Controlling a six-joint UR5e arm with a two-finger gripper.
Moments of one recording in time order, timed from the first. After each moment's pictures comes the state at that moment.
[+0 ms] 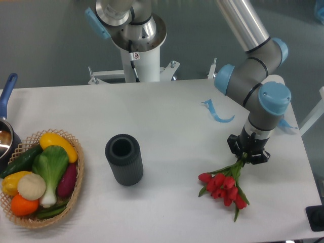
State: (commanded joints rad) arm 2.78 -2.10 -1.59 -0.87 1.38 1.35
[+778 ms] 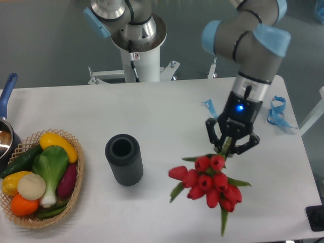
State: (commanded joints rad) arm 2.76 -1.83 -1.62 -0.87 0.76 1.09
